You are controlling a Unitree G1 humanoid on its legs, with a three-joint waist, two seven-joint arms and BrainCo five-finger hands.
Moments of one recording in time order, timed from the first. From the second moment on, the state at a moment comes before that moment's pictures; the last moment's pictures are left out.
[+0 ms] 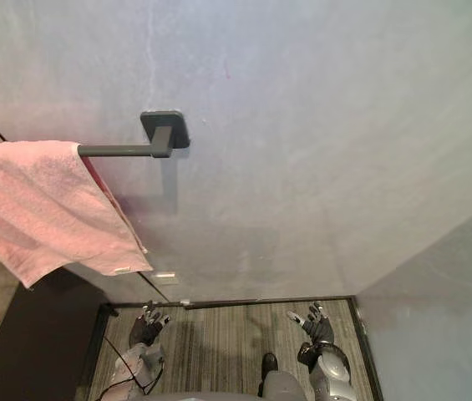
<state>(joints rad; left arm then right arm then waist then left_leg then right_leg) 0.14 -0.01 0.03 0.65 -0.31 -0.21 0.14 0.06 -0.08 -0.08 0.79 0.34 -0.17 -0.05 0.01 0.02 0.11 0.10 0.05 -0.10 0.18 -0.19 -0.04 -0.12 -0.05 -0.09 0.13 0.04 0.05</state>
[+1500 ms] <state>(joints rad) -0.05 0.48 0.44 0.05 -0.11 -0.29 0.28 0.17 -0.11 -0.03 0.77 0.26 -0.19 0.03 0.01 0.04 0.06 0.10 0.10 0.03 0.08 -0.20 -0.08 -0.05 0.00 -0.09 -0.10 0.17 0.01</state>
